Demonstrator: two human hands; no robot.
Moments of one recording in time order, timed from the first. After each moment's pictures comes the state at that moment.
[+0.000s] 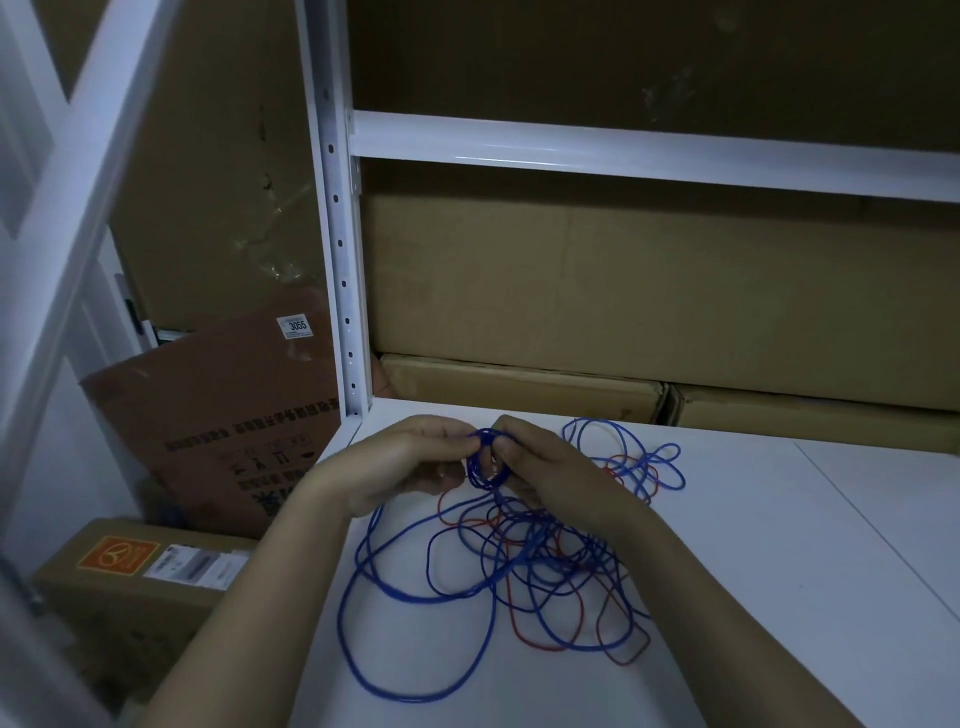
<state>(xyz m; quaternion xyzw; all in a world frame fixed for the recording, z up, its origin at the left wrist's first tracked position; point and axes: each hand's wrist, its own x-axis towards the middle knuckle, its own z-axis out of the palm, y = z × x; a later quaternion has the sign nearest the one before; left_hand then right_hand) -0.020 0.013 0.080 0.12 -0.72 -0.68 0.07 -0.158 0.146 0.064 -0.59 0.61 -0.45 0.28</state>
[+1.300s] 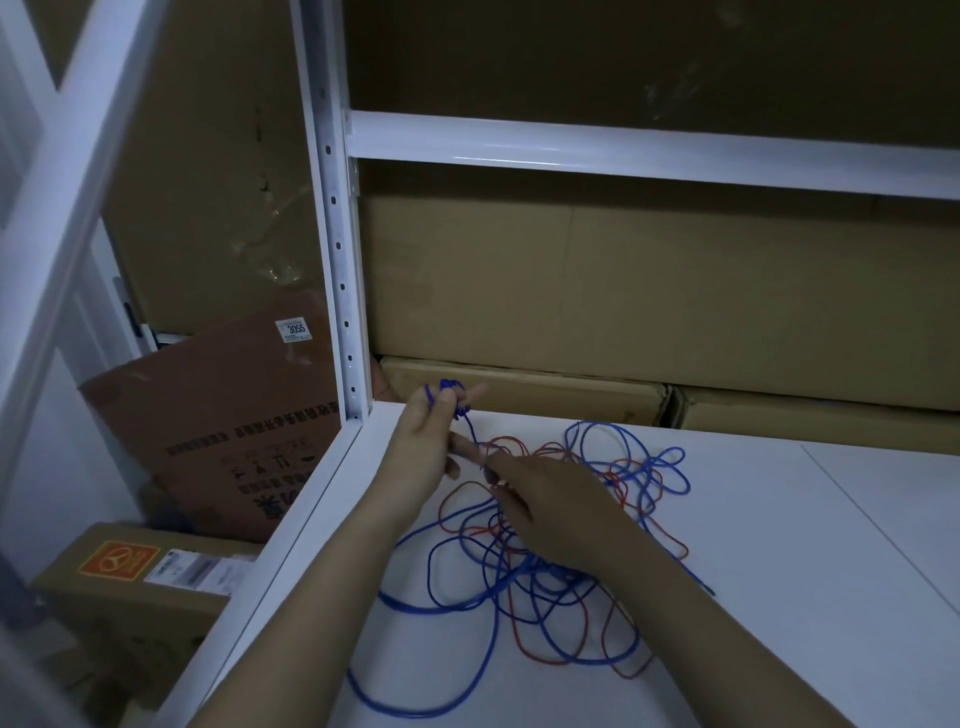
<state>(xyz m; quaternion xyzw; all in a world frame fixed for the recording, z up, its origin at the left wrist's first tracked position) -0.051 0.030 0.065 0.21 -0.65 -0.64 0.35 -0.160 0.142 0.044 -0.66 0.73 -0.13 -0.08</state>
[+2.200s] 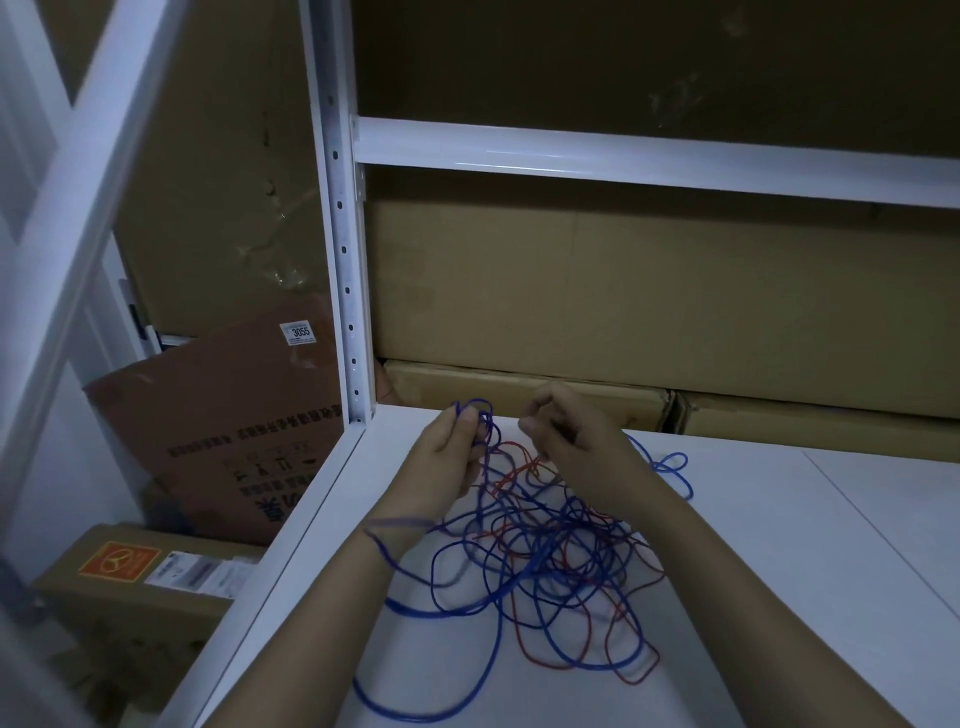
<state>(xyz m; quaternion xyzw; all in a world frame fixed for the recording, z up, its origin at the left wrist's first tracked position) -0.057 0.029 0.054 0.17 -0.70 -0.62 0.31 -0.179 0.144 0.080 -0.57 0.69 -0.43 0.09</state>
